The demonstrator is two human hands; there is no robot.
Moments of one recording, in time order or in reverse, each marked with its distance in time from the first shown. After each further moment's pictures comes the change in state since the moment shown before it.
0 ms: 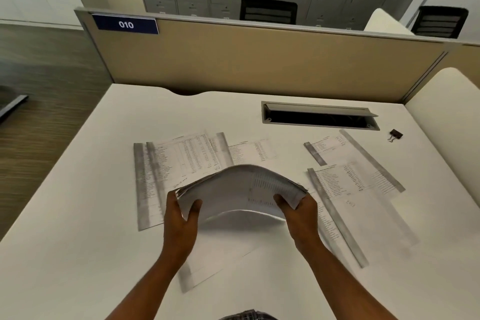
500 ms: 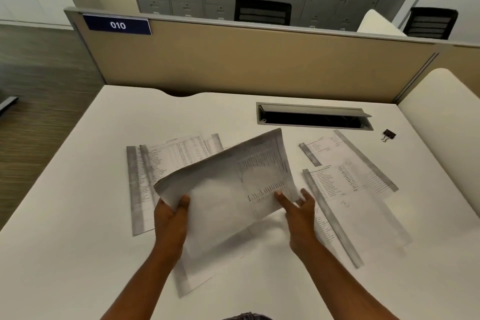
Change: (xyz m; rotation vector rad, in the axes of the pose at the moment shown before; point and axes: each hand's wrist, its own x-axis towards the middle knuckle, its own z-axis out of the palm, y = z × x) left_hand 0.017 0.000 0.001 -0.189 0.077 -0.188; right_hand 0.009 0.006 0.000 0.220 0.165 0.371
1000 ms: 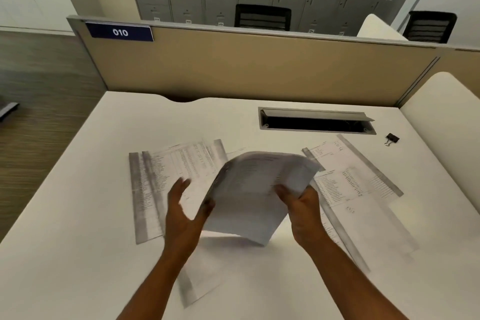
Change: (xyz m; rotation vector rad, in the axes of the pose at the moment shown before) left_hand 0.001 0.032 0.011 0.199 -0.142 0.197; right_hand -0.010 -0.049 0.027 -0.014 -0.225 -0.326
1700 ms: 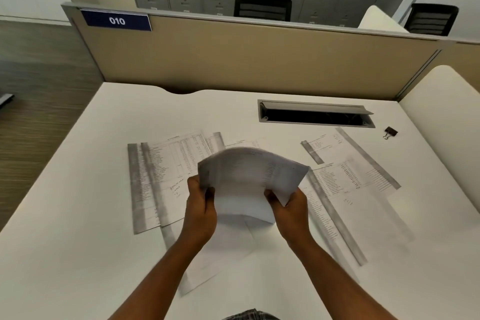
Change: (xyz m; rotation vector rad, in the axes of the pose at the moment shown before) left_hand -0.006 -0.001 0.027 0.037 -0.114 0.086; right_hand -0.027 0.031 0.003 -0.355 0.011 -0.068
